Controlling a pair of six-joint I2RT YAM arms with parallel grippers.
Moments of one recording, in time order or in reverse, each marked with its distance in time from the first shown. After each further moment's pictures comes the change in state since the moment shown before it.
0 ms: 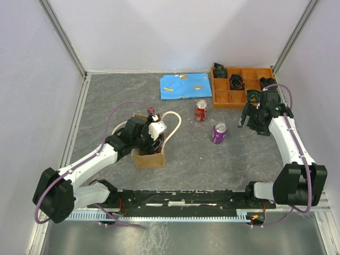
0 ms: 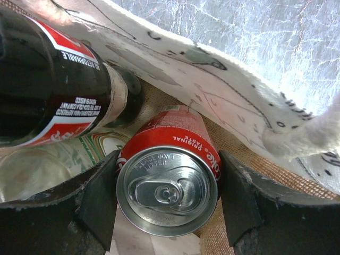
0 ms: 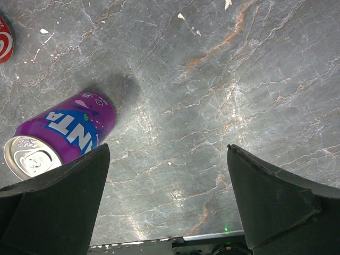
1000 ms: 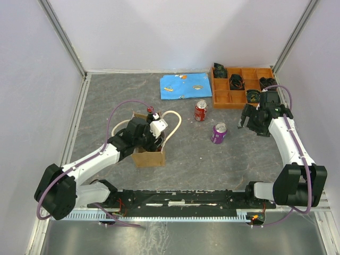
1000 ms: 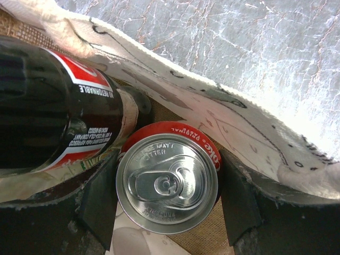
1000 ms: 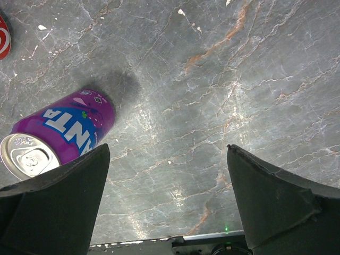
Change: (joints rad) left arm -0.010 0.038 -0.025 0.138 -0.064 -0.031; right arm 0.000 -0.007 -0.017 0.006 -0.006 0.000
